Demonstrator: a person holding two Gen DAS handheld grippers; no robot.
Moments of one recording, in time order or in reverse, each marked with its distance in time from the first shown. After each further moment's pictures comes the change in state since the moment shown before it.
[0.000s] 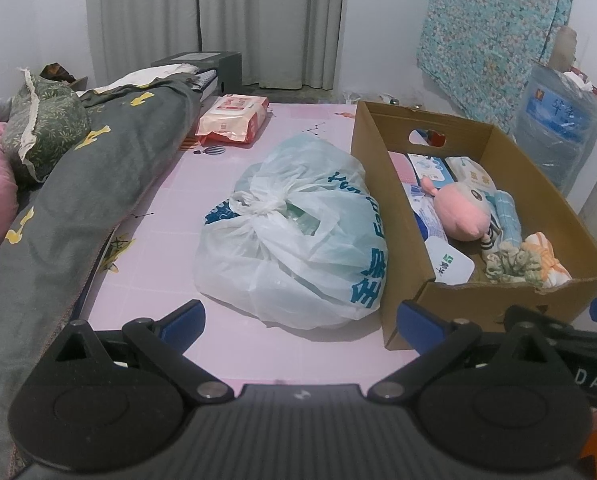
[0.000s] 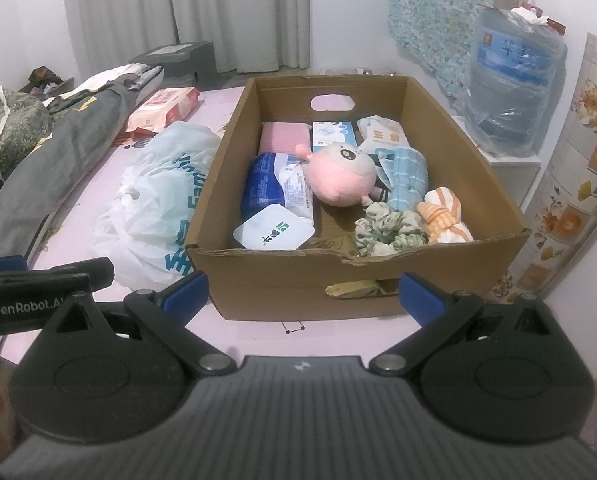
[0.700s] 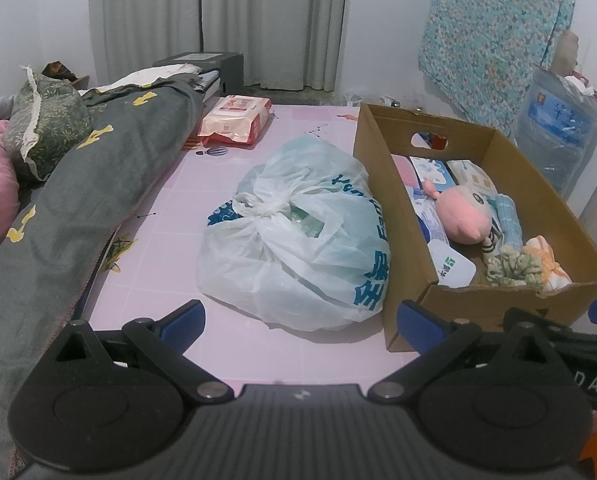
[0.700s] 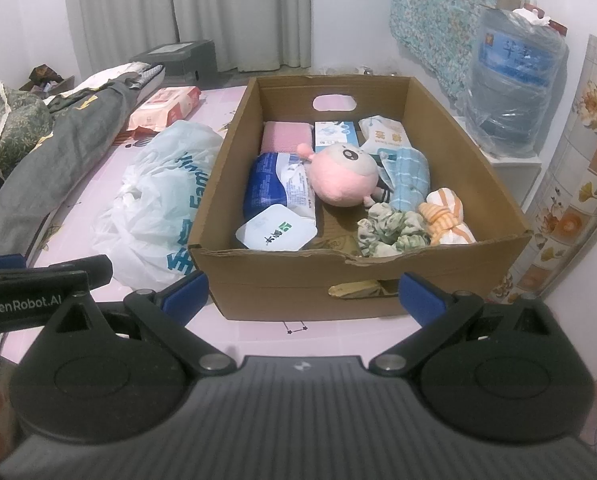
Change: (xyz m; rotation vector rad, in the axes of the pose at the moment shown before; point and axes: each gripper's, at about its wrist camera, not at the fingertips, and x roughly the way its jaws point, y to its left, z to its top) left arm -0.001 0.003 0.001 -0.012 -0.003 0.000; right arm 0.001 0.003 0.000 -0.006 0.000 0.002
